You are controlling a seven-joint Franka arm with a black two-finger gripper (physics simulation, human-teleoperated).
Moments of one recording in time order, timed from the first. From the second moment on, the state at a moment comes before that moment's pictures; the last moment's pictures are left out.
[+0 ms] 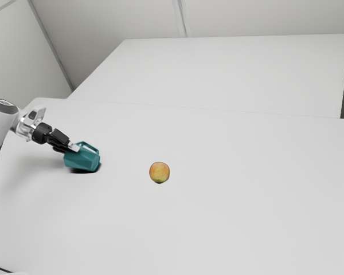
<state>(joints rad) 0.67 0.69 0.01 -1.43 -0.78 1.43 1.00</state>
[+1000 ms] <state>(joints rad) 0.42 0.29 -0.03 -1.75 -0.50 1.74 0.95</state>
